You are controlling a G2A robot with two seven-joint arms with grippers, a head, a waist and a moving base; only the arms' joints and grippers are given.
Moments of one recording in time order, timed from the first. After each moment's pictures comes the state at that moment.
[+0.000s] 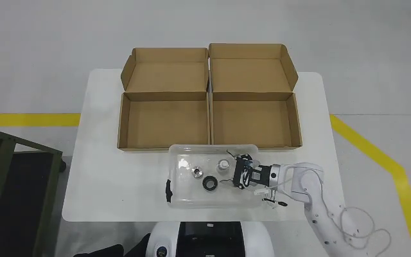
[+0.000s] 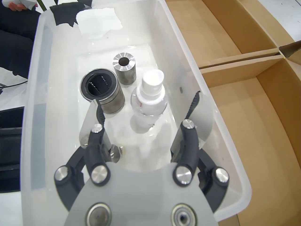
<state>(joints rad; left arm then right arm) -0.23 -0.27 -0.37 -1.29 3.07 0.37 0.06 -1.32 -1.14 1.23 -1.76 -1.47 -0.94 0.18</state>
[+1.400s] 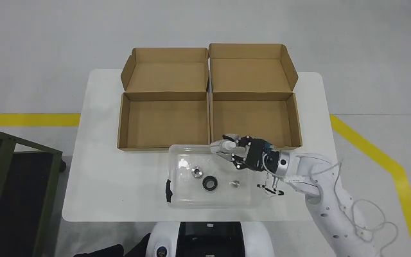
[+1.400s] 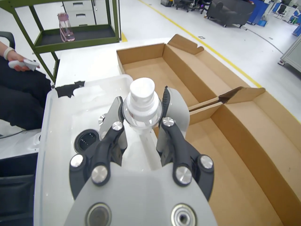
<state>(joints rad) -0.23 -0.27 -0.37 -1.29 3.07 0.37 0.06 -1.26 -1.13 1.24 -1.84 -1.25 -0.81 0.04</state>
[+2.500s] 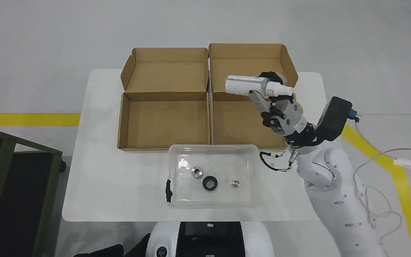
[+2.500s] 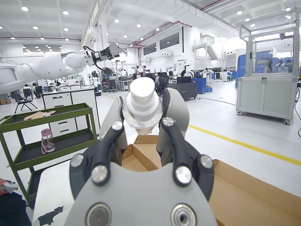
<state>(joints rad) -0.23 -0.27 -0.37 -1.29 3.07 0.37 0.06 -1.15 -1.17 1.28 -1.88 -0.94 -0.60 -0.30</state>
